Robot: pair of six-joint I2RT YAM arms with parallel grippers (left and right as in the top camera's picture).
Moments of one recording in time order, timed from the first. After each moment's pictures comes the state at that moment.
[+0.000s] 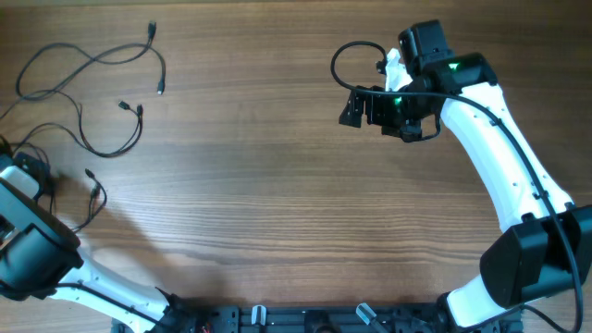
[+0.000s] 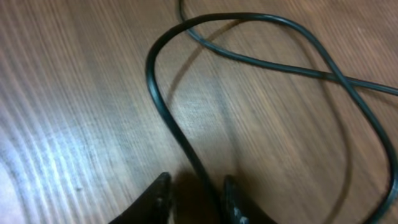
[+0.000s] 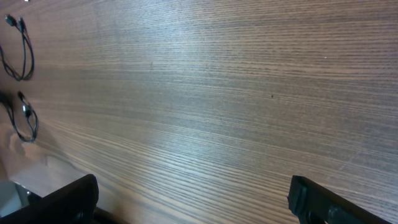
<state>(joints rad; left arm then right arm) 0.83 2.05 1.18 -0.06 -0.21 -0.26 0.25 1.74 1.54 -1.10 -0.40 0.34</state>
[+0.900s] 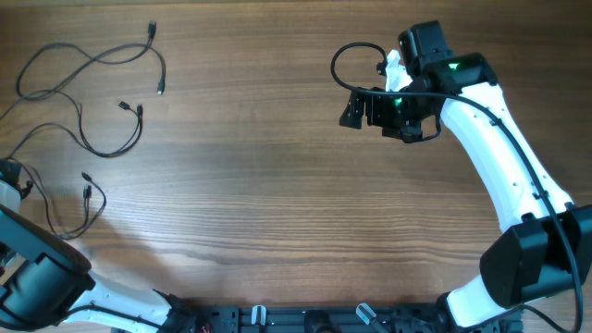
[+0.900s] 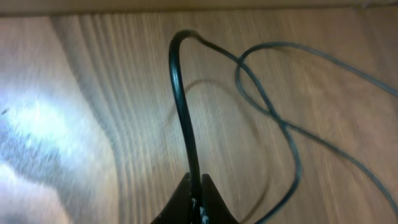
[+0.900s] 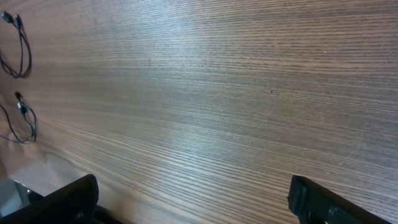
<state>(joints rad) 0.89 1.87 1.18 -0.20 -0.23 -0.49 0.25 1.74 1.54 -1.11 -0.40 0.33</state>
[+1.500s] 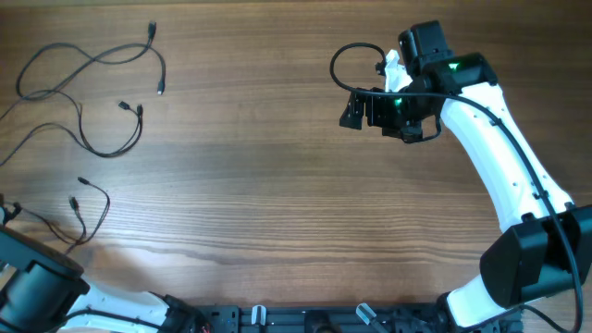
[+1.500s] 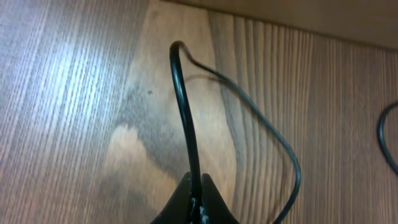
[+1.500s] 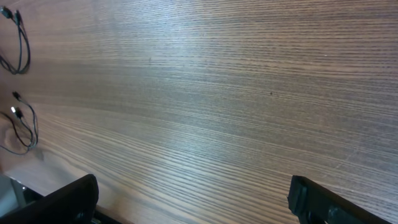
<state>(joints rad) 1.00 1.87 1.18 -0.32 -0.37 -0.66 0.25 1.74 1.54 -1.11 -0.40 0.31</state>
